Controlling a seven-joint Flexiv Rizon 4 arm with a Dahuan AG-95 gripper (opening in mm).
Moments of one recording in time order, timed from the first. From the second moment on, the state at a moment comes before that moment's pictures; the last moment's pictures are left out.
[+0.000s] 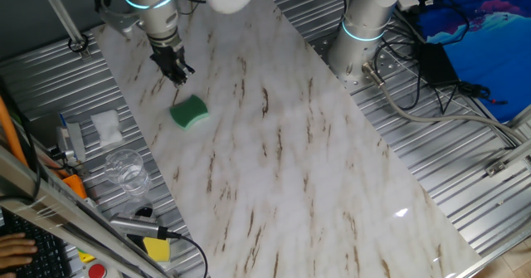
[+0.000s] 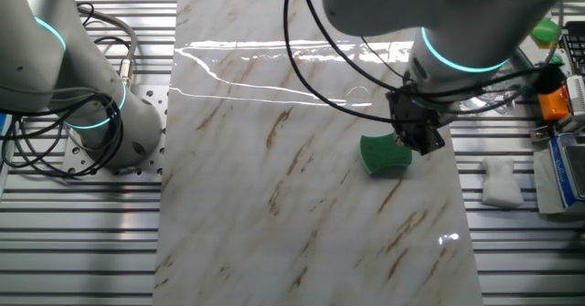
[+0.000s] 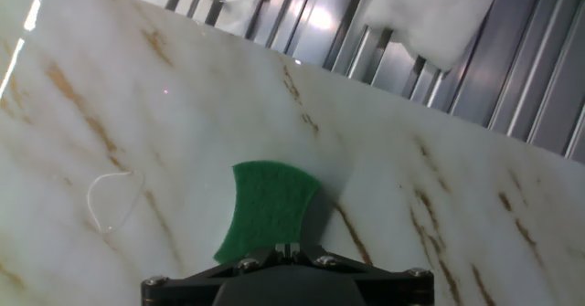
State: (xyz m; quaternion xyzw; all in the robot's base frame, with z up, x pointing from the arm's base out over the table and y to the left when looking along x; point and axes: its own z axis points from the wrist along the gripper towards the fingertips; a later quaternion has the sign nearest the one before) arm 0.552 -0.069 0.132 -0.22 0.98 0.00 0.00
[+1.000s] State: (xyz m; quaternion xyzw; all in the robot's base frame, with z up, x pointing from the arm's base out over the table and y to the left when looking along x) arm 0.547 -0.070 0.138 -0.23 0.97 0.00 0.01
